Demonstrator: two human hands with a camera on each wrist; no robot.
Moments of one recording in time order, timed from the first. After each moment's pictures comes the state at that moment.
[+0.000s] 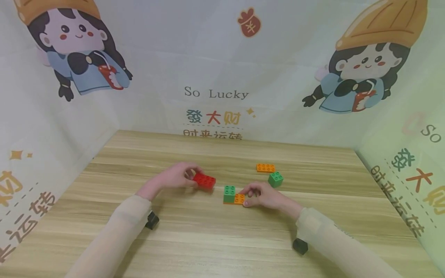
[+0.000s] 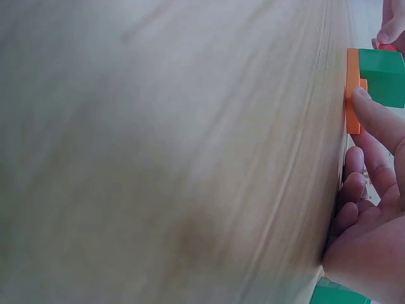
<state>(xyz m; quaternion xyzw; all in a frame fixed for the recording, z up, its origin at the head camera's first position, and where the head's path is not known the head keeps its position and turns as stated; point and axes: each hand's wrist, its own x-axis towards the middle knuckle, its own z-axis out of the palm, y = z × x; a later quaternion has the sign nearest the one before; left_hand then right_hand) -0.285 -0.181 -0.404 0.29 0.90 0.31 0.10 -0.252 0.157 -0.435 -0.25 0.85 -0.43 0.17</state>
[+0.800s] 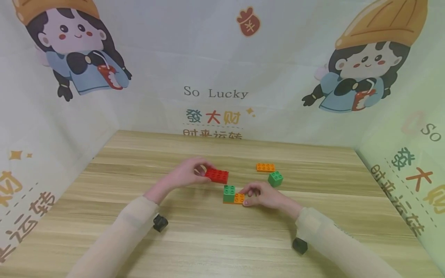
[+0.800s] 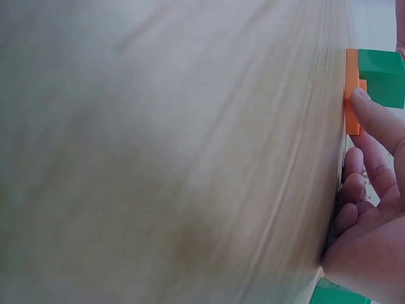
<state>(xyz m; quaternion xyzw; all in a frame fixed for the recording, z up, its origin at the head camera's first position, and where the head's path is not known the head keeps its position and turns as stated) -0.277 -0.146 -0.390 0.29 0.88 0.38 0.06 -0.254 0.157 -0.436 -0.24 0.85 -0.43 0.18</state>
